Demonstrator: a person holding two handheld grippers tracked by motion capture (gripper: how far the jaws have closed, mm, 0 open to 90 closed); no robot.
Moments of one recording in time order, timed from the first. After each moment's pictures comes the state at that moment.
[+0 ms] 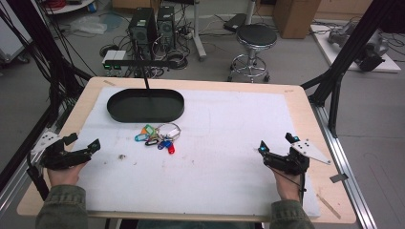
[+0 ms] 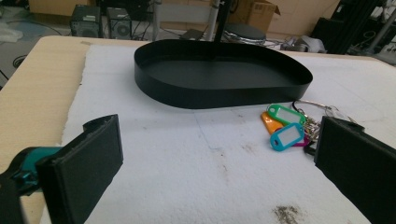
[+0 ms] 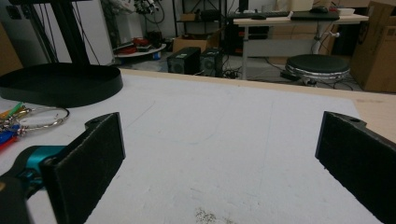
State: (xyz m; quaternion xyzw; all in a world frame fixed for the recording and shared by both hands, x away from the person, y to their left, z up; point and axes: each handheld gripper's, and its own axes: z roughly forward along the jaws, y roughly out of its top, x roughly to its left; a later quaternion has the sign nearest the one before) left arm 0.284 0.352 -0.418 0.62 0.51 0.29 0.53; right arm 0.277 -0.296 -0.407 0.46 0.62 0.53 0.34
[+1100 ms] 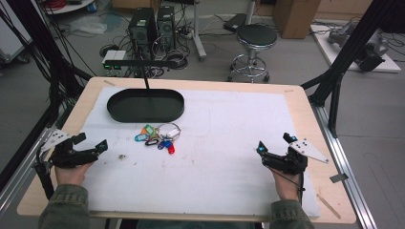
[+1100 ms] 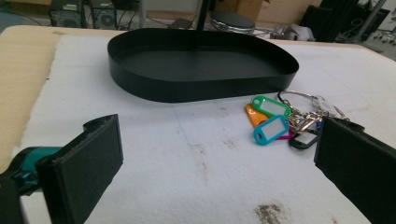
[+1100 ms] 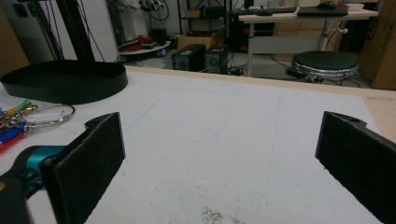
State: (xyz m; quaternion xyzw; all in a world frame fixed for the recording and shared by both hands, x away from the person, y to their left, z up) left arm 0.292 0.335 -0.420 0.64 0.49 0.26 0.52; right arm 0.279 -0.293 -0.409 0.46 0.63 0.53 0.33
